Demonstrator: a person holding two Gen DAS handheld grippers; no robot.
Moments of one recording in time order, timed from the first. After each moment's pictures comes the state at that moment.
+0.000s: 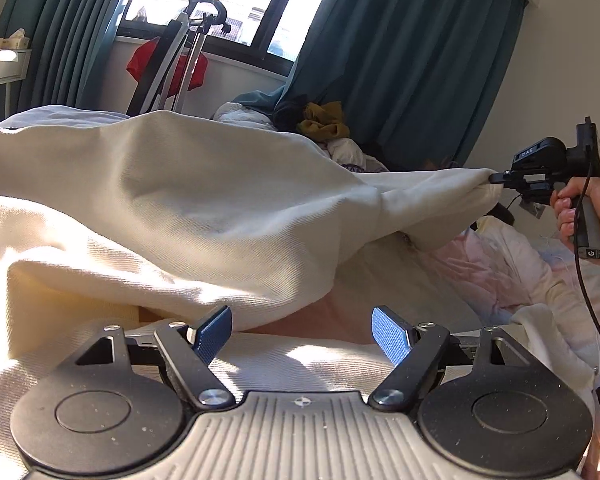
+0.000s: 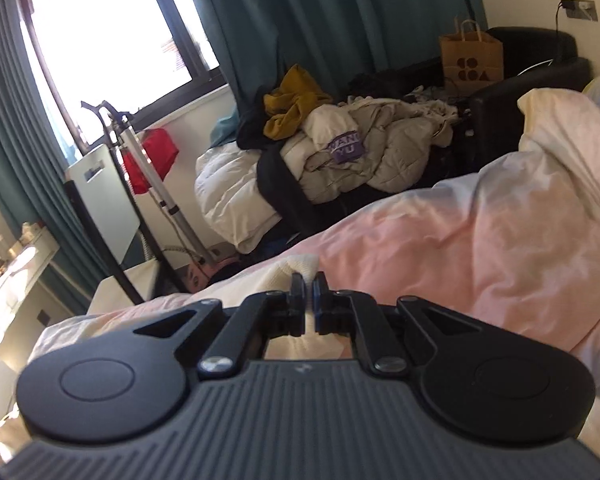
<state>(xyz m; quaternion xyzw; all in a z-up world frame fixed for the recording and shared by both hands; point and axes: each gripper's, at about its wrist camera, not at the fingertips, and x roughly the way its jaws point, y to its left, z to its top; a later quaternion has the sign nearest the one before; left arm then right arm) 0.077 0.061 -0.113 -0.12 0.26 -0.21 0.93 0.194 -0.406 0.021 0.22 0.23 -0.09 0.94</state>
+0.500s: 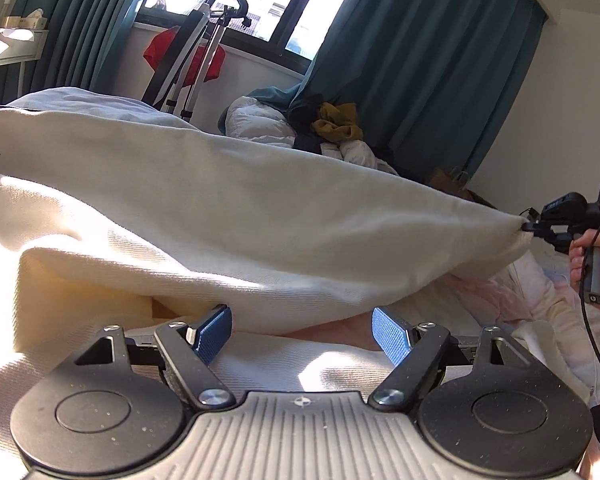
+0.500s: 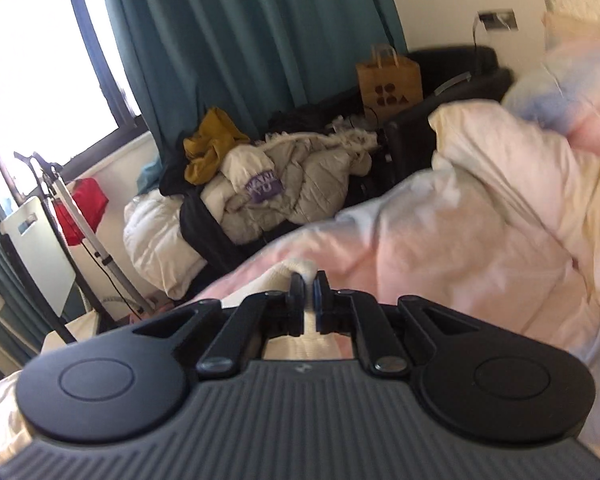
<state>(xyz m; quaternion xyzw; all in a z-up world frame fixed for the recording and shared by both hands) 0.078 0.077 -0.112 -0.15 0.27 -0.19 0.93 0.160 -0.462 -0.024 0.27 0.23 -0.17 0.92</state>
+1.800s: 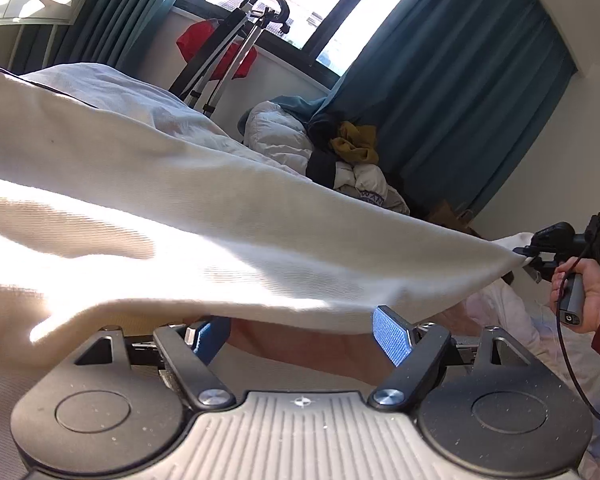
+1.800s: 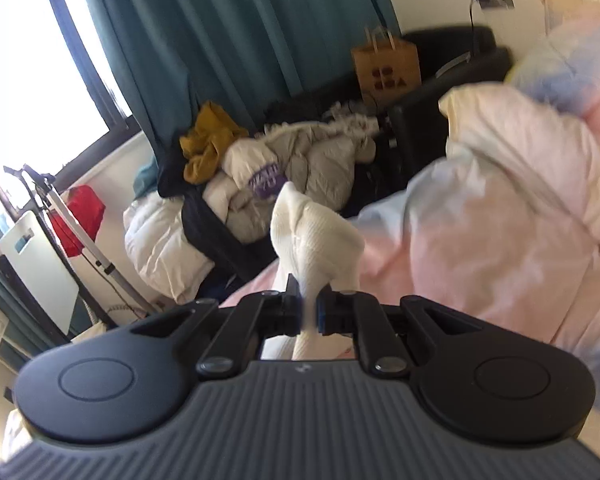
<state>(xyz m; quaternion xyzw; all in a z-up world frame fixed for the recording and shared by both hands) 0.082 0.111 -0.101 -0.23 0.27 -0.18 0.92 0.202 -0.446 0.010 0.24 0.21 -0.20 0.93</state>
